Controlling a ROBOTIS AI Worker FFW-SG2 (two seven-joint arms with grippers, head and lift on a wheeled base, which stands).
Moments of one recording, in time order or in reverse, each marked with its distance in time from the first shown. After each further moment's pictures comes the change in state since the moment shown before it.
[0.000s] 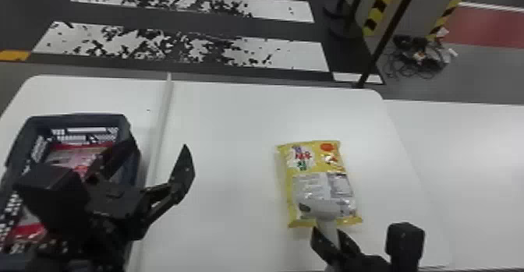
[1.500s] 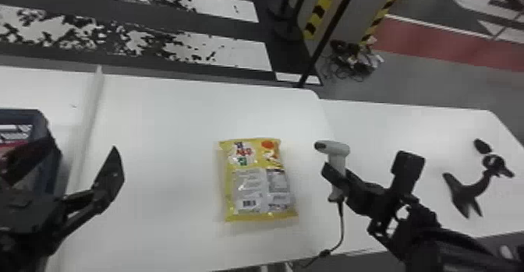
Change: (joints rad) left arm 0.010 0.034 -0.002 -0.035 -0.006 0.036 -0.005; right arm -0.377 -0.078 -0.376 0.158 -0.112 0.211 0.082
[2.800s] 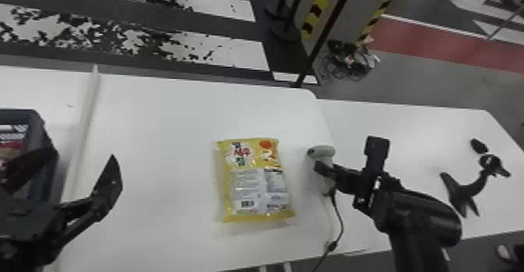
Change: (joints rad) left arm 0.009 -0.010 -0.003 0.012 -0.010 0.016 0.004; right arm -0.358 -0.118 0.088 0.570 0.162 -0.067 0.008
